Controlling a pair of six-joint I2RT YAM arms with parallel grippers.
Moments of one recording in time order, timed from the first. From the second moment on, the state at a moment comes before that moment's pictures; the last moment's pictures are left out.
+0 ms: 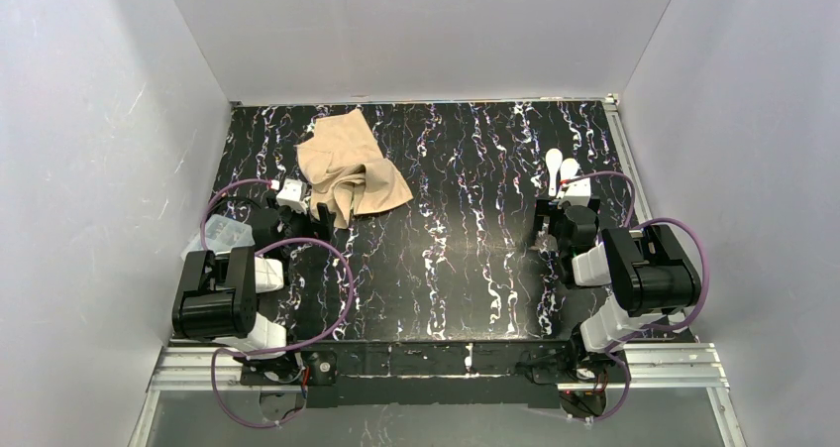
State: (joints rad) left arm 0.08 1.50 0.28 0.92 0.37 0.04; right arm 0.10 1.61 0.28 1.02 0.20 -0.05
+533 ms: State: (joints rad) left arm 0.10 1.44 0.72 0.24 0.34 0.01; right arm 0.11 1.29 0.61 0.51 0.31 0.16
